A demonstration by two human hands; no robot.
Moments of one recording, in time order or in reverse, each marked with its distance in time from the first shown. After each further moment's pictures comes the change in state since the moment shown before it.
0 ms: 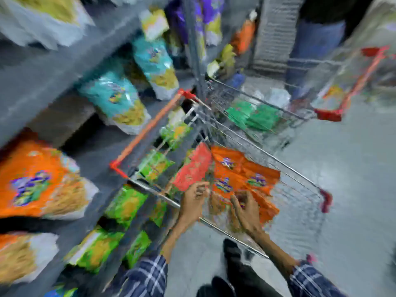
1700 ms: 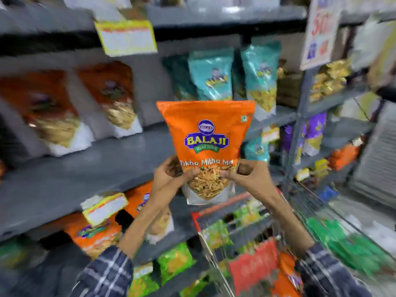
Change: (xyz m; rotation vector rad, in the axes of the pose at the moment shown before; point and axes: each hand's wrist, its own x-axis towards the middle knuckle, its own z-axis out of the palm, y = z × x) left_hand -0.102 0.231 -0.272 -0.317 0.637 0.501; right_hand 0.004 -0.423 0.005 0.242 -0.605 -0.785
